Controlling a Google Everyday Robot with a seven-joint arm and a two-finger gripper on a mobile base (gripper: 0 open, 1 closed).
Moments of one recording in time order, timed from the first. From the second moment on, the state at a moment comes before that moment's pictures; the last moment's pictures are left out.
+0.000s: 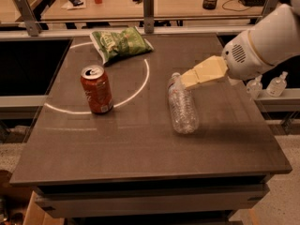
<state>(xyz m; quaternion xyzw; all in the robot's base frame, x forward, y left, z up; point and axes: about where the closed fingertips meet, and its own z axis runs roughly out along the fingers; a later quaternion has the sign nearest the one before) 0.505 -0.147 0.910 -0.19 0.94 0.20 0.21</state>
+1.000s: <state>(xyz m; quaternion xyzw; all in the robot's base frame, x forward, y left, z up) 0.498 -0.118 0.893 -0.14 0.95 0.21 0.18</state>
